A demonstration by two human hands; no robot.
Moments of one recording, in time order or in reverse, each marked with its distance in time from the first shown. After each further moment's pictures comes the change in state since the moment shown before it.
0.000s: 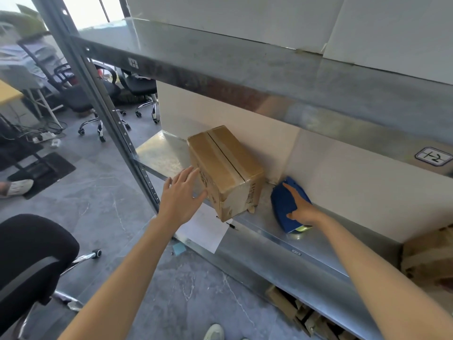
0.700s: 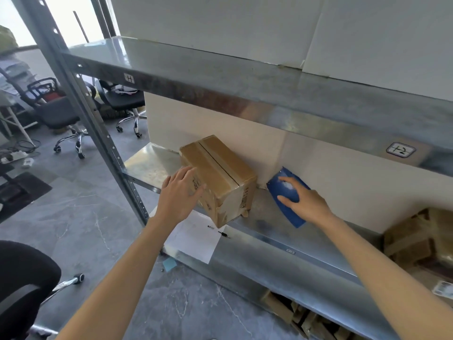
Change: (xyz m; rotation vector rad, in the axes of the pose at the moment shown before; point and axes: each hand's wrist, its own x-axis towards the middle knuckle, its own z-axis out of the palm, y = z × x) left_hand 0.012 0.005 -0.022 -0.171 0.055 0.133; right_hand -0.061 -0.037 -0.021 -0.149 0.396 -0.095
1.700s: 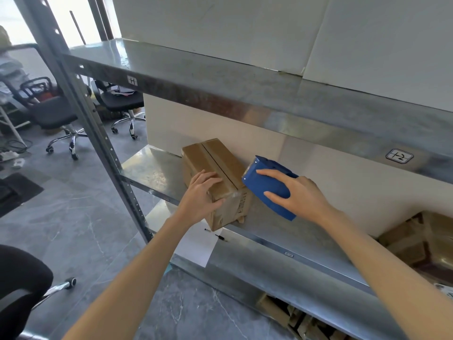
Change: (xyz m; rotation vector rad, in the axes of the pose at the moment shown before) left_hand 0.011 0.014 0.030 -0.268 -0.100 0.118; right_hand -0.017 -0.062 -0.033 -0.301 0.174 -0.428
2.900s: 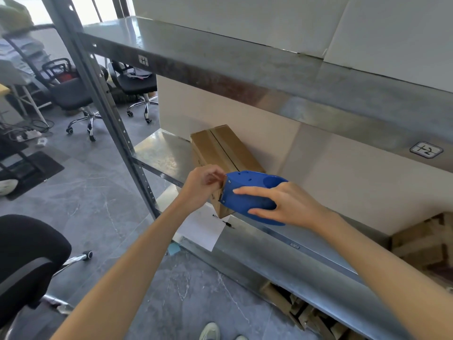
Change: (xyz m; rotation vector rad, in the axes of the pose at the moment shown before) left_hand -0.019 0.029 -0.028 -0.406 0.021 -0.105; right_hand -0.008 -0.050 -0.001 0.000 -0.164 -0.365
